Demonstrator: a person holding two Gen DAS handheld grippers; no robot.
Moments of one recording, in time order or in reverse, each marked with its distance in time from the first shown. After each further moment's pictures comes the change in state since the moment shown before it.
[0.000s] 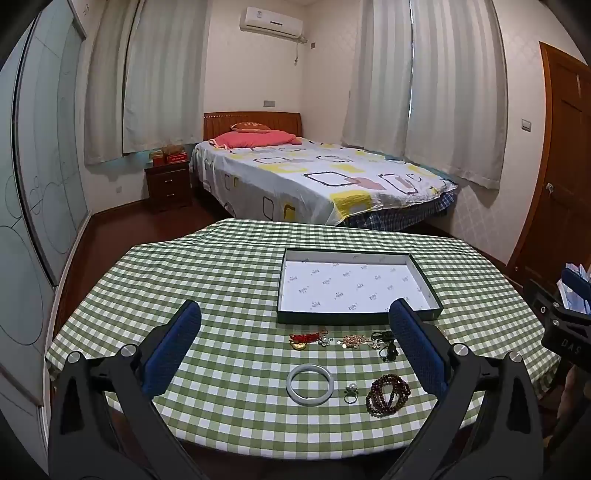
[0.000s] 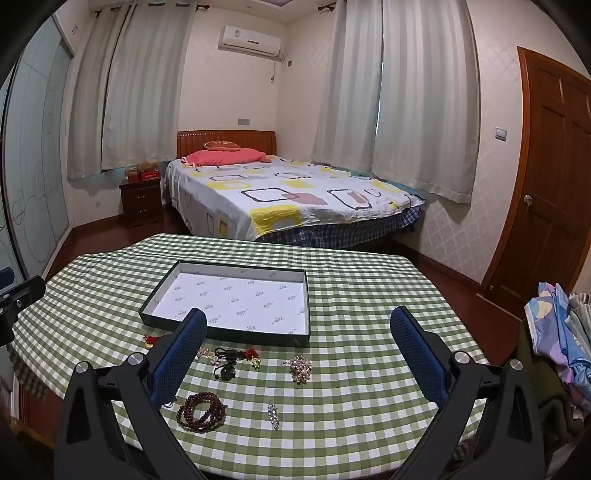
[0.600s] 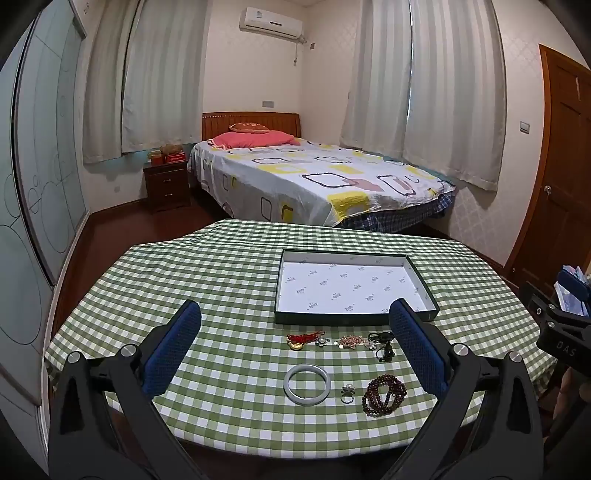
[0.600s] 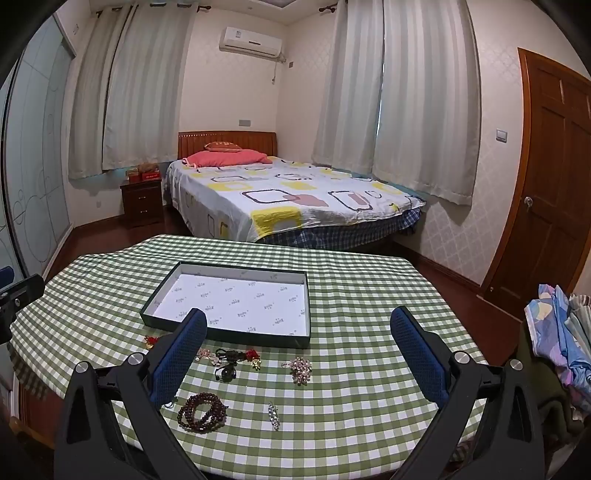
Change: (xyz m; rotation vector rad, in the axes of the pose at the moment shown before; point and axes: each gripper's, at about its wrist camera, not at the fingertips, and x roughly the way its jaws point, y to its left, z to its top) left arm -0.001 -0.002 0.000 -0.008 0.000 -0.011; right arm 0.001 0.001 0.001 -0.002 -0.002 -0.003
